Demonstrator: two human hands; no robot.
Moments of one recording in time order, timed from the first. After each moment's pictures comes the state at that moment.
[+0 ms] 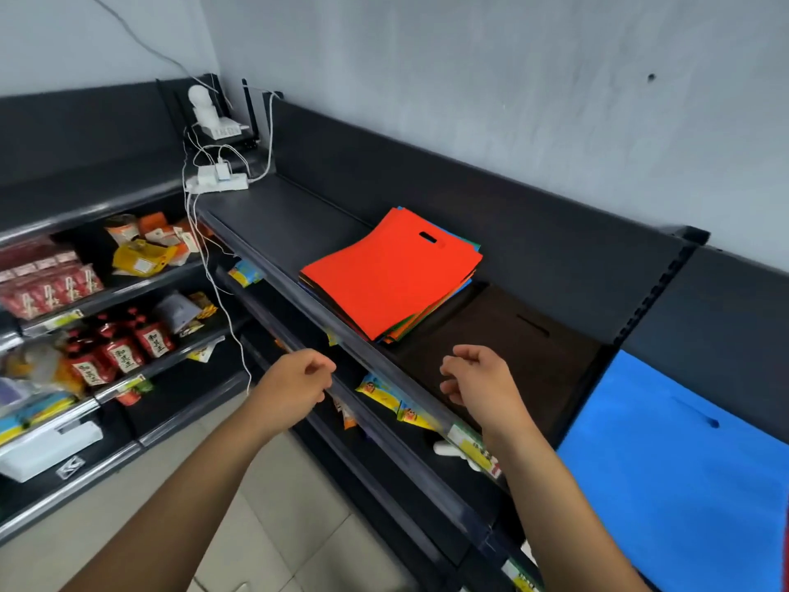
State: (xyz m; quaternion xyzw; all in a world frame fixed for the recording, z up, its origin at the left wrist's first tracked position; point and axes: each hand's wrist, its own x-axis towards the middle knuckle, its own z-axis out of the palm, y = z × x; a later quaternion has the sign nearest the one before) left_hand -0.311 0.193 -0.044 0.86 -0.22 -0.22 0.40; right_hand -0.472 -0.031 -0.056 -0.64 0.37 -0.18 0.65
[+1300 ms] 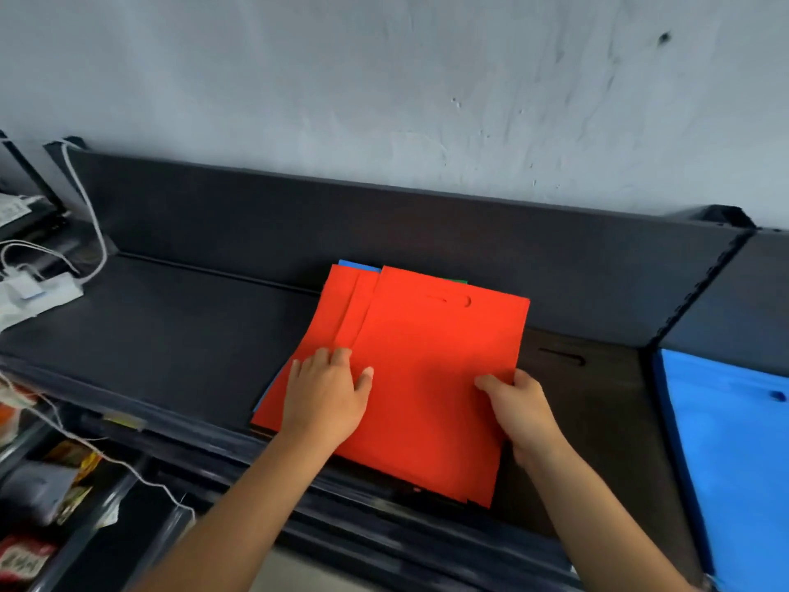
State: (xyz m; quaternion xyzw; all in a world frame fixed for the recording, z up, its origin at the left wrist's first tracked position) left_hand -0.078 -0.006 -0.079 0.86 -0.49 -0.02 0.08; right_hand -0.313 -0.111 -0.098 -0.47 0.58 -0.32 0.59
